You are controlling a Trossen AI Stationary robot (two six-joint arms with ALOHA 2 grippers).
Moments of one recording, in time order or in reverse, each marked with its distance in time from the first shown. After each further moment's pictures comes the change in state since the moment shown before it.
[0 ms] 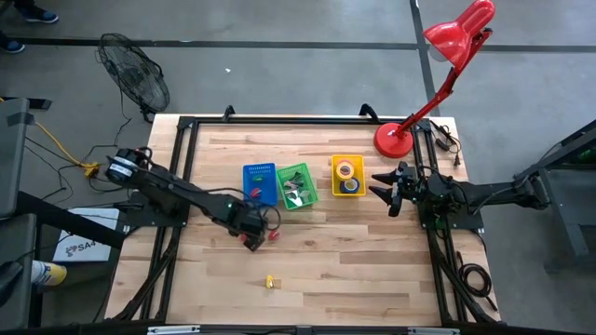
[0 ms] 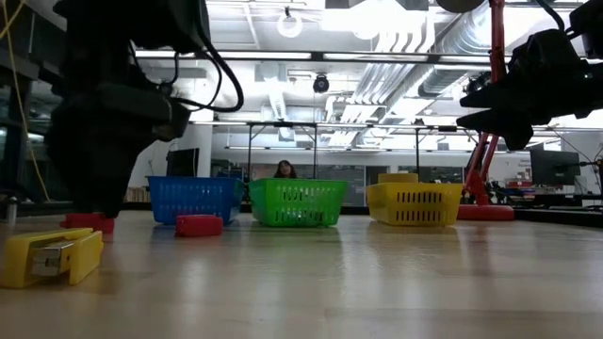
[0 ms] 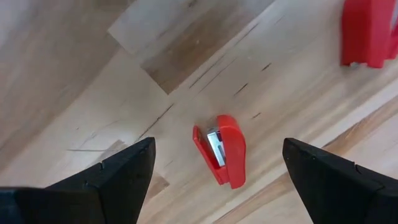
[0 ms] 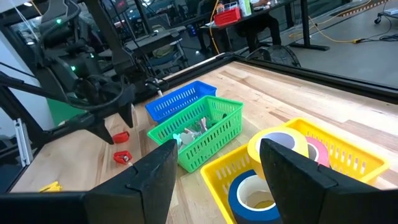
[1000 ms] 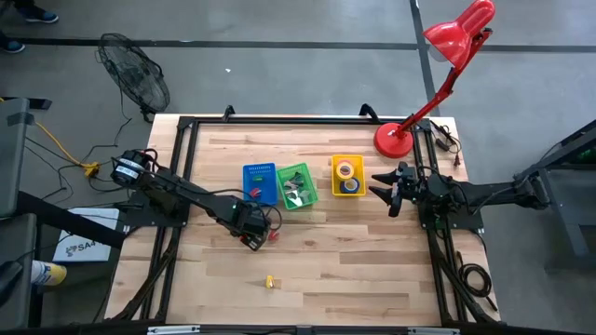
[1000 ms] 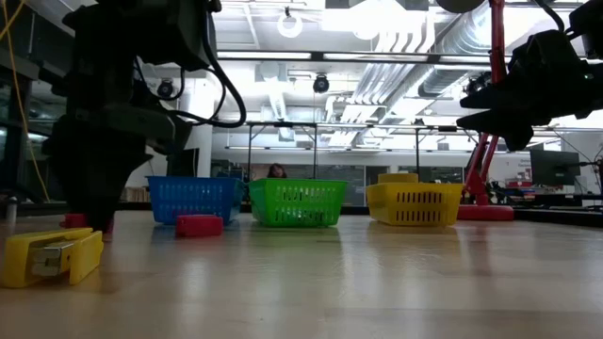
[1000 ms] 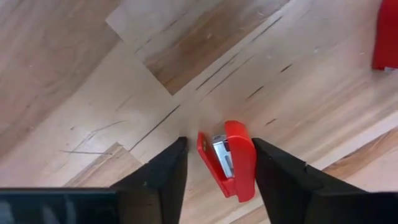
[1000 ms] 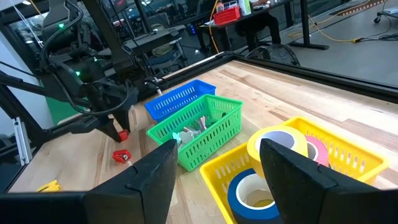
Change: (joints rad) left arm 0.001 0.063 0.000 0.031 0.061 -0.030; right arm 0.000 0.000 0.000 -0.005 0.000 0.000
